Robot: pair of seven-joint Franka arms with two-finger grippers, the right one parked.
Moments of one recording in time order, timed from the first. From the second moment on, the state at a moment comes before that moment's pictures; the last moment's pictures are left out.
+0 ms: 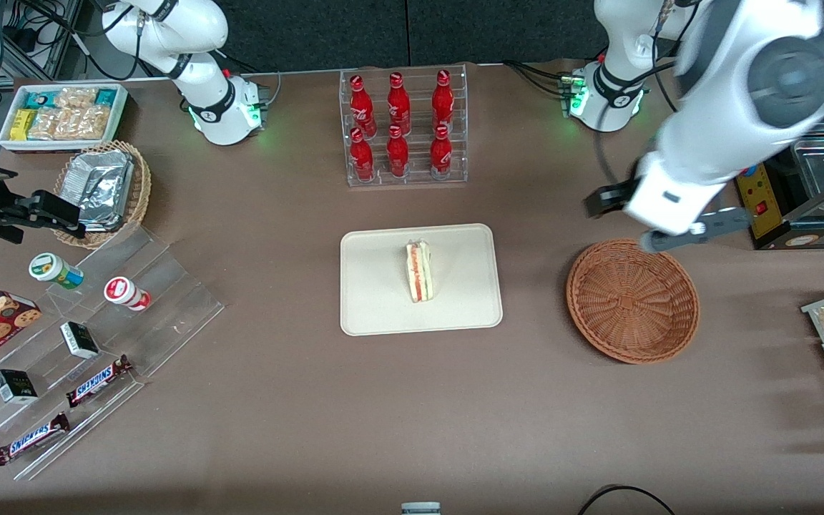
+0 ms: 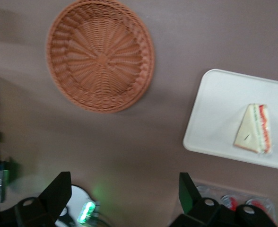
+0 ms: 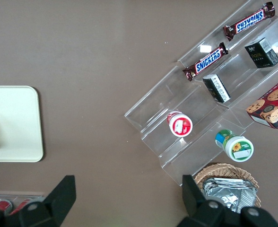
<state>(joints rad) -0.25 0.14 -0.03 -1.41 -0.03 1.34 -0.52</state>
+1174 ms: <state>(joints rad) -0.03 -0.07 0.00 -1.58 0.03 1.26 0.01</state>
